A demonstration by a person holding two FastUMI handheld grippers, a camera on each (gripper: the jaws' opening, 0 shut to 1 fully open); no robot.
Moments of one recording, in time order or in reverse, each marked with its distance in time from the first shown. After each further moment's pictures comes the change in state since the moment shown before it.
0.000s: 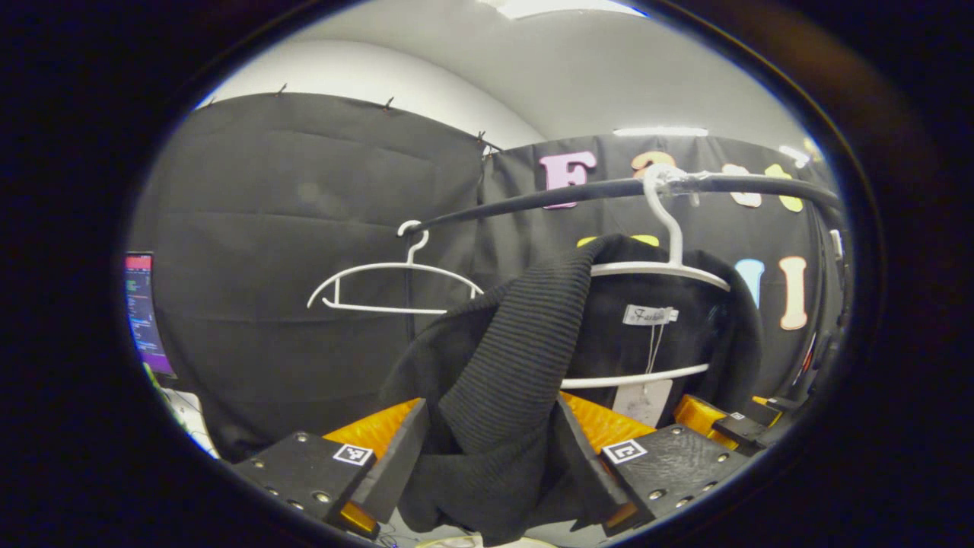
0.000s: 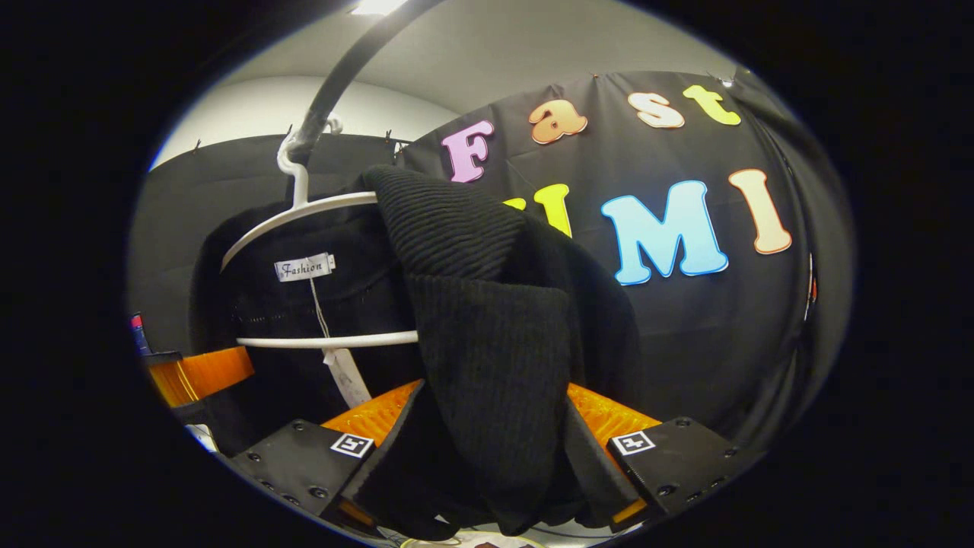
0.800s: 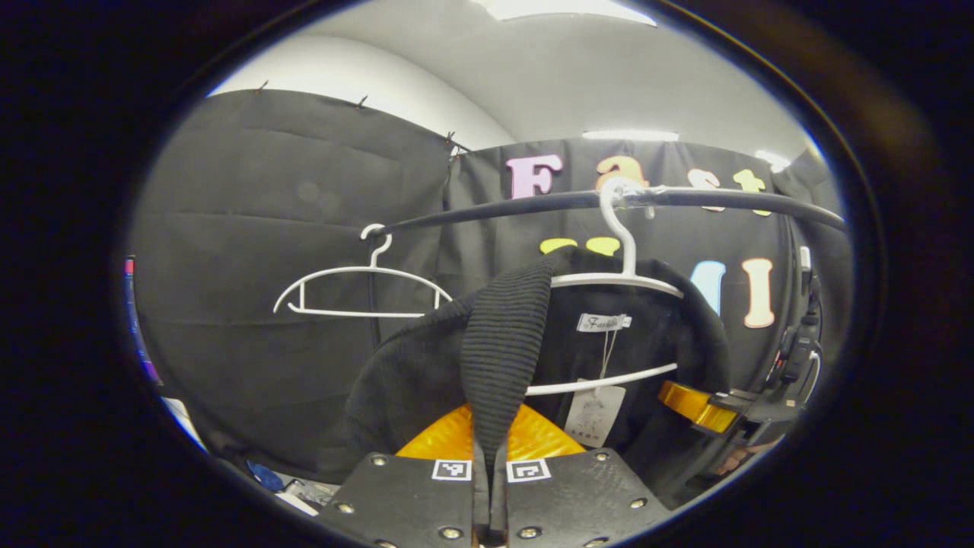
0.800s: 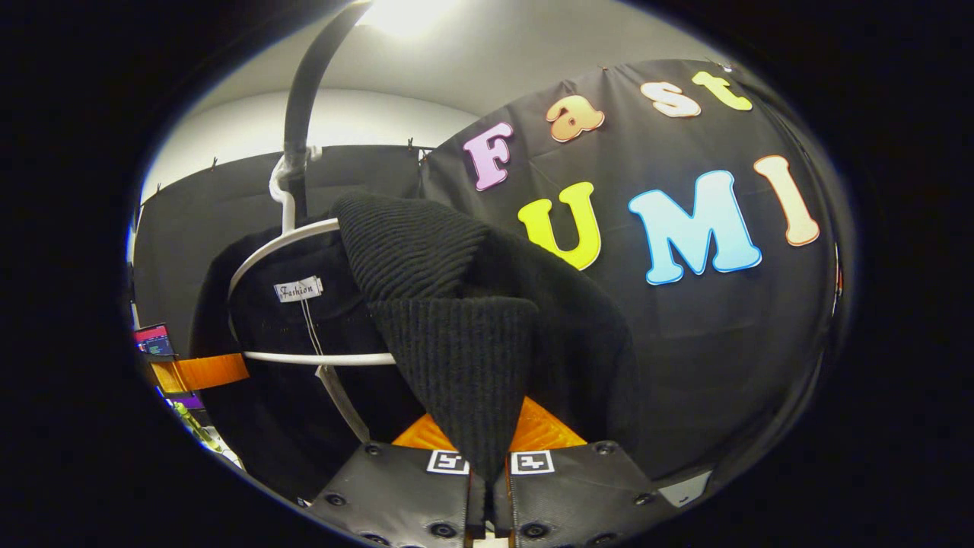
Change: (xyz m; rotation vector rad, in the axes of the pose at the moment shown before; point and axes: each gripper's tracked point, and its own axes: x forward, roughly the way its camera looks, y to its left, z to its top) left arm -0.021 -0.024 0.010 -0.029 0.017 -0.186; right arm 0.001 -0.017 0.016 0.041 -0.017 0.142
